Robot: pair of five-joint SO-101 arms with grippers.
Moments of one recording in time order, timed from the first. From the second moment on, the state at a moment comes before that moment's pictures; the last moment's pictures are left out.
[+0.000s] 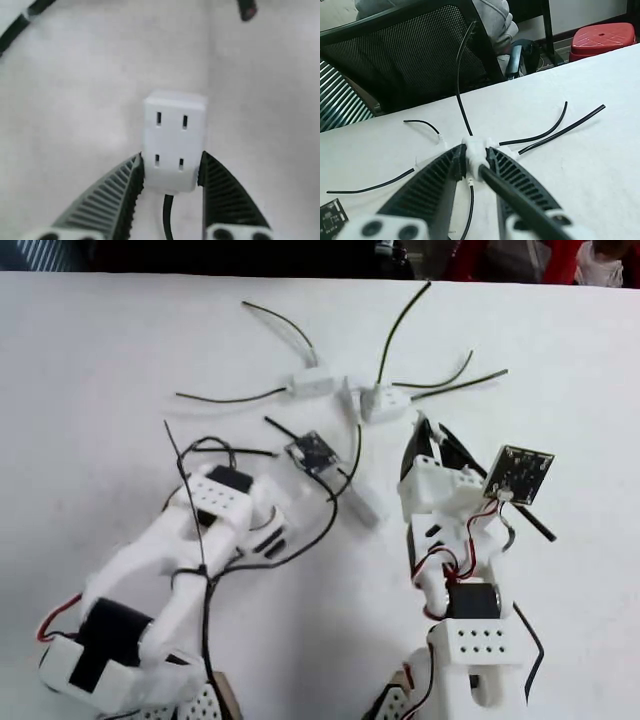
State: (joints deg) left arm 16.6 -5.7 43.0 55.6 -24.6; right arm -4.0 -67.8 79.1 9.7 -15.7
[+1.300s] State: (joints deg) left arm -17.0 -71.3 83.7 42.6 -17.1; right arm -37.0 -39.5 61.5 32.5 -2.2
